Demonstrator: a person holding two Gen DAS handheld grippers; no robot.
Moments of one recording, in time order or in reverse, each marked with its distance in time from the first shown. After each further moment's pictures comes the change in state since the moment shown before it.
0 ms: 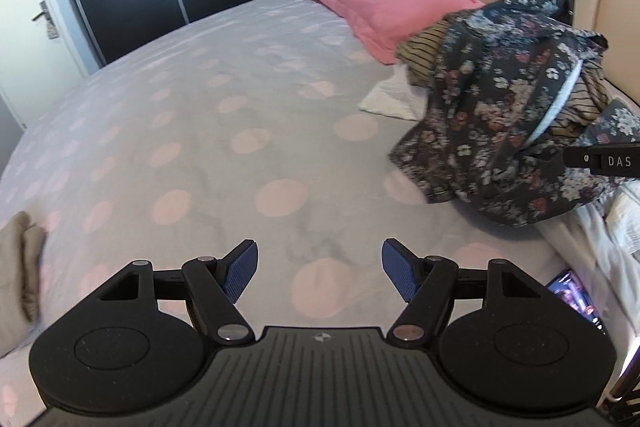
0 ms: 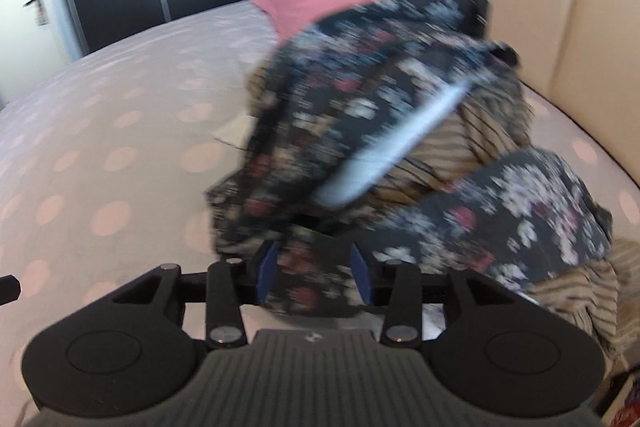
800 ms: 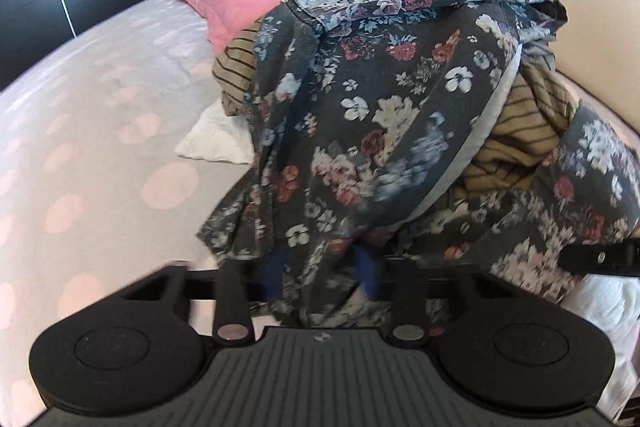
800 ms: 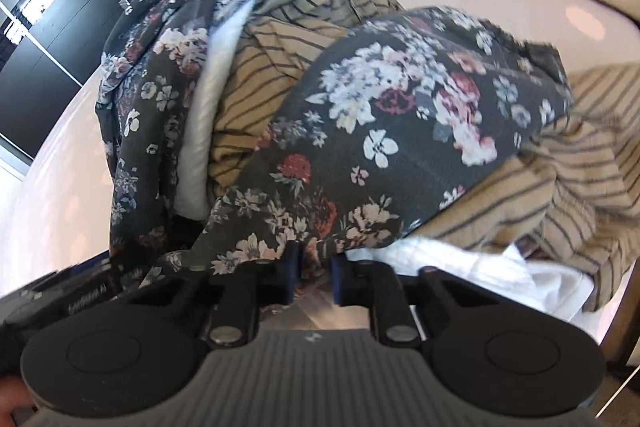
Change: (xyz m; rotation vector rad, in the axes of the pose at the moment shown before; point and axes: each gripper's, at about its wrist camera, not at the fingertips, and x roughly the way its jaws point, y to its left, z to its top) left arm 0.136 -0.130 0.084 0.089 0.027 -0.237; right arm 0.034 -0.097 -0.006 0.462 0.129 0.015
